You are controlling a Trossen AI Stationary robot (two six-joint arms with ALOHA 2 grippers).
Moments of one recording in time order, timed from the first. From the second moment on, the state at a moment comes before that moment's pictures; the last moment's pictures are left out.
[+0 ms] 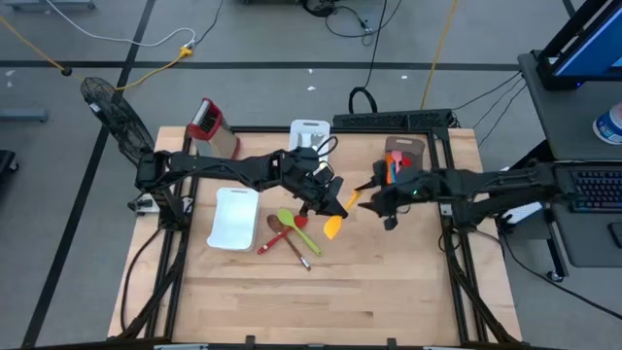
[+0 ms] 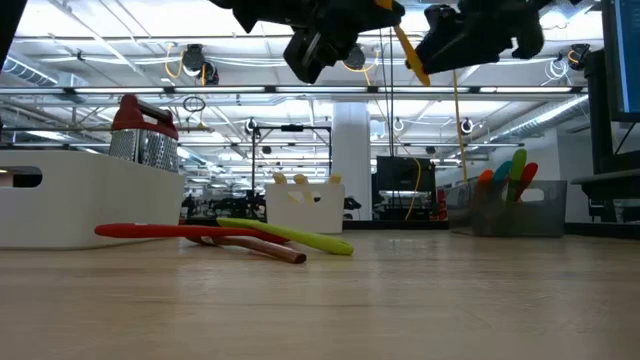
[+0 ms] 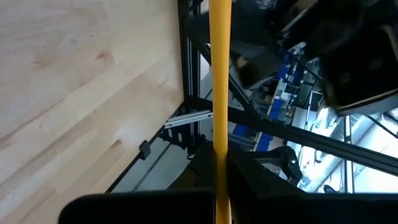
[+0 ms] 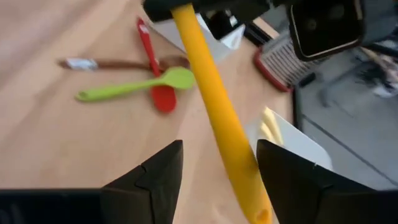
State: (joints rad) left arm 0.10 1.77 1.40 -0.04 0.54 -1.53; right arm 0.01 1.03 0.82 -0.31 0.10 -0.56
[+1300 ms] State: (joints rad) left arm 0.04 1.77 1.40 -0.13 0.52 -1.44; right arm 0.20 1.31 0.99 -0.39 0.33 -0.48
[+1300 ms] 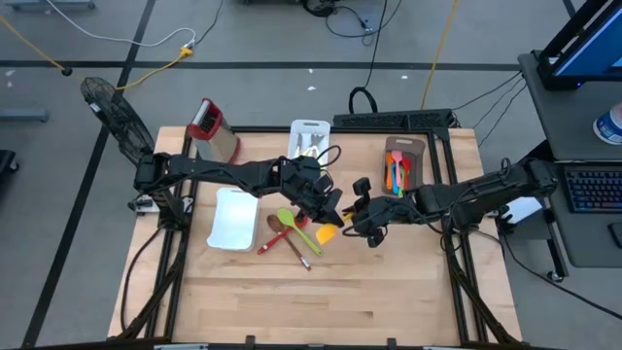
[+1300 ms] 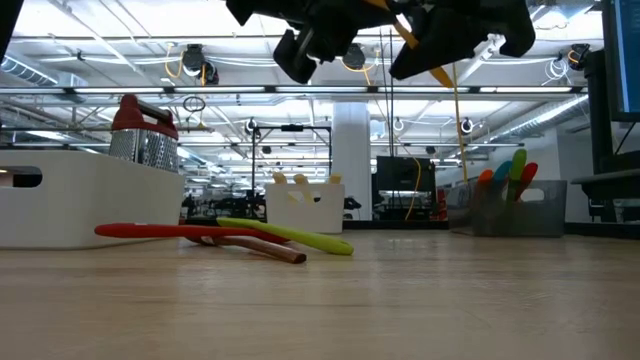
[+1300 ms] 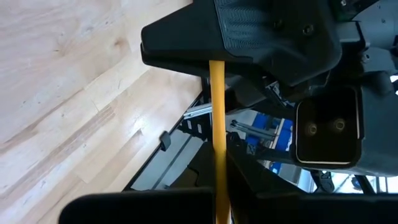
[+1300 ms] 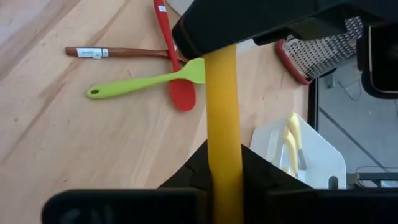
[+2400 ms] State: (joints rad) left arm 0.08 1.77 1.40 -0.10 0.42 -1.25; right arm 0.20 1.30 0.99 -0.52 0.34 -0.40
